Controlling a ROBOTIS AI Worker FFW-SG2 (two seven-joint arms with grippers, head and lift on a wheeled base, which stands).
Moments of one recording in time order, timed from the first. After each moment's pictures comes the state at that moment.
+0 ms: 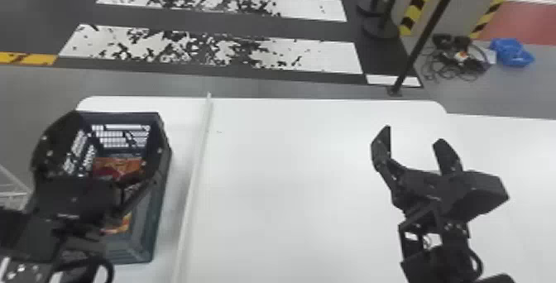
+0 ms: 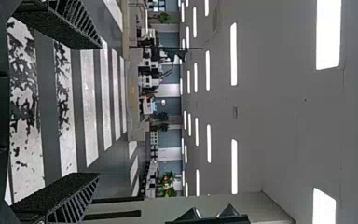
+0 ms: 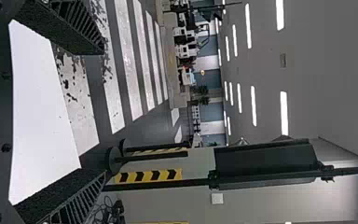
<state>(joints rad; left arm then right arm) 0.65 0.27 -0.10 -2.13 0.08 -0.29 0.14 0.48 -0.28 0.14 -1.91 -0.28 -0.22 -0.39</state>
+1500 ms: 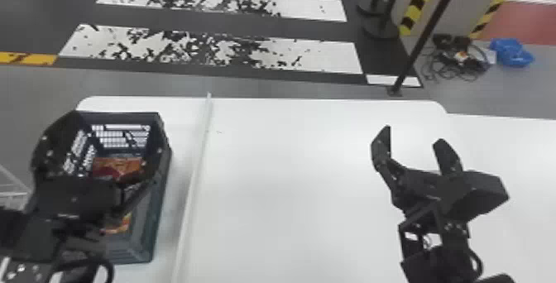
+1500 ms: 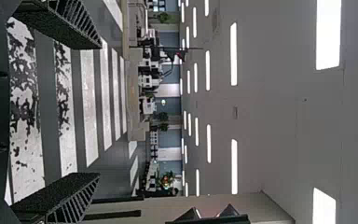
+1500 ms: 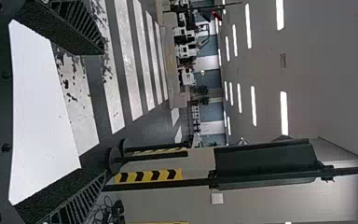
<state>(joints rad) 0.65 0.27 -0.10 -2.13 0.08 -0.29 0.14 0.48 -0.28 0.14 -1.91 -0.28 -0.22 -0.39</state>
